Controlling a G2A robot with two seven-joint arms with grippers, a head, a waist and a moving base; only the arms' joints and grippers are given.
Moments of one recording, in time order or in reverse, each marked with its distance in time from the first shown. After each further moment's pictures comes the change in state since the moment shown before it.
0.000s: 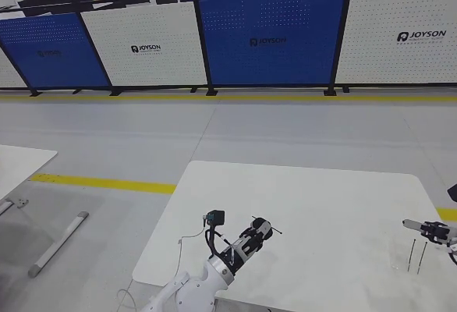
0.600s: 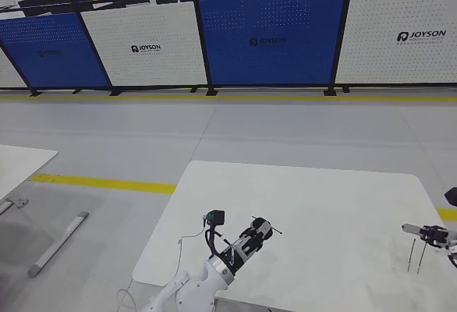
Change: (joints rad) left arm 0.000 0.000 0.000 0.000 0.000 0.000 0.000; right arm 0.021 0.004 -0.021 0.034 -0.015 -0.018 0.065
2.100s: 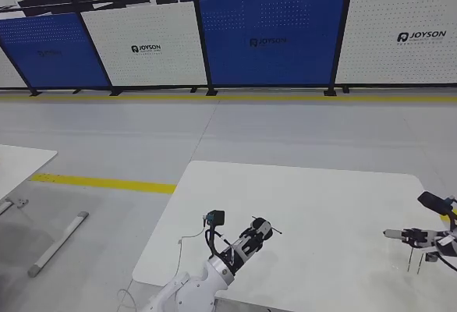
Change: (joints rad) left arm 0.000 0.000 0.000 0.000 0.000 0.000 0.000; right arm 0.164 0.000 -0.207 0.260 0.171 -0.070 -0.001
